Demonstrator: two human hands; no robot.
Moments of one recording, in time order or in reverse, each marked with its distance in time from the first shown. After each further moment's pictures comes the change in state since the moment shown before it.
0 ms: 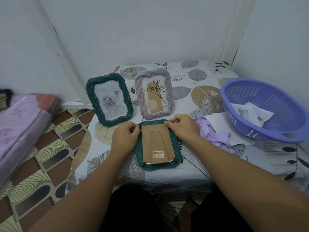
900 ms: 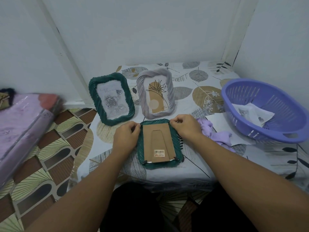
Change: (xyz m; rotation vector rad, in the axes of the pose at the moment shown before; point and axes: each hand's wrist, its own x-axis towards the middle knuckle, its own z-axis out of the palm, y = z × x) left_hand -0.002 0.003 -0.003 0.007 -0.015 -0.025; right_hand -0.005 0.000 -0.007 0.039 -0.009 -0.017
